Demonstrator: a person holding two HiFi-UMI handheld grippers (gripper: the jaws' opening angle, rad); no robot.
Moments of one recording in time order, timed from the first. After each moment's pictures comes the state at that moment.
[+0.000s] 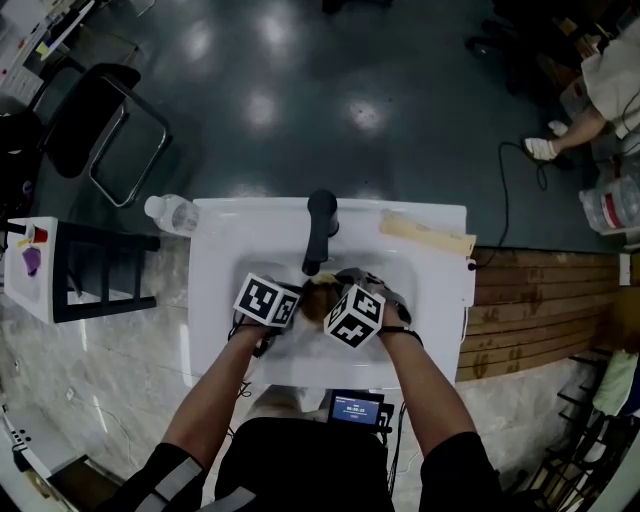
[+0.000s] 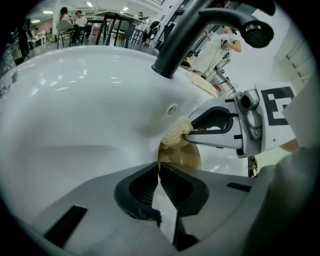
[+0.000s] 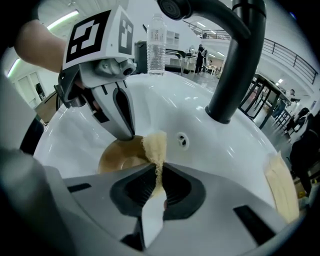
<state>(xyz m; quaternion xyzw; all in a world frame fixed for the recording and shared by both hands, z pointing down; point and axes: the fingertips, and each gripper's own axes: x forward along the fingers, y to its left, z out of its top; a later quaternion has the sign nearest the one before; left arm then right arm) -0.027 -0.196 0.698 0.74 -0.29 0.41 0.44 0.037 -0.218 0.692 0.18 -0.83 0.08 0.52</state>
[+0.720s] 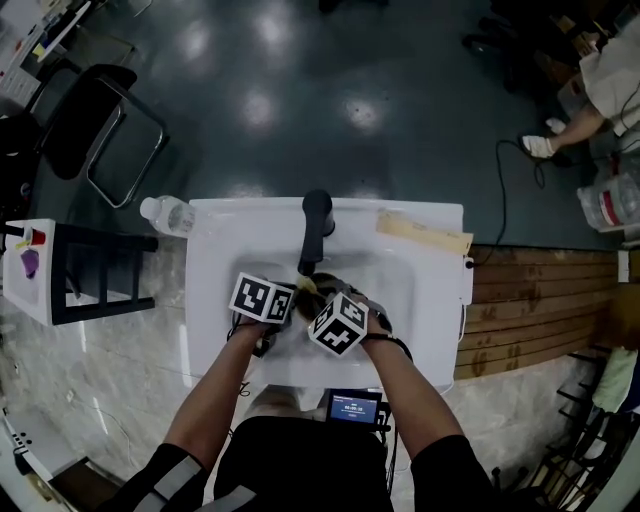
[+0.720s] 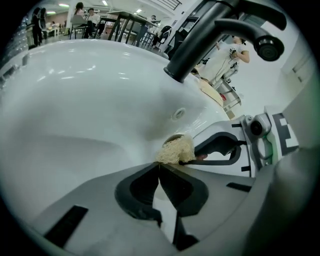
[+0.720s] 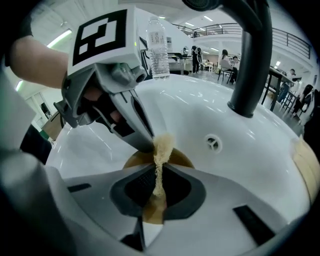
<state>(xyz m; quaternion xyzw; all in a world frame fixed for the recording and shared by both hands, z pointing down) -0.031 -0.200 0.703 0.72 -0.32 0.38 0.48 0.000 -0.187 0.697 0.16 -0.85 0.16 0.48</state>
